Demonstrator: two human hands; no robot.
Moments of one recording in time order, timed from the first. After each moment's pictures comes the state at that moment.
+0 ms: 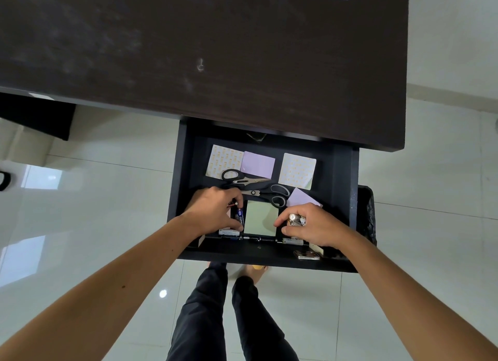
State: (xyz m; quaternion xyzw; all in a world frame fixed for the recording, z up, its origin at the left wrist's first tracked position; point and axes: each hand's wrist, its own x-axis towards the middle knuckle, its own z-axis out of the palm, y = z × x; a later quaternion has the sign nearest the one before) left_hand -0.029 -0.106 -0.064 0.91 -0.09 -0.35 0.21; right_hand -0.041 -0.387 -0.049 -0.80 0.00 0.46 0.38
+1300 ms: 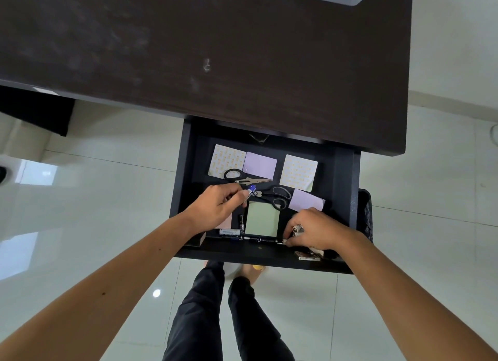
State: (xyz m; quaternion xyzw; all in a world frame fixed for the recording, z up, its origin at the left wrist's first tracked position) left_hand -0.038 -0.099 -0.055 0.81 -0.02 -0.31 0.50; right_hand -0.036 -0.388 -0.058 -0.84 -0.10 0.50 0.19
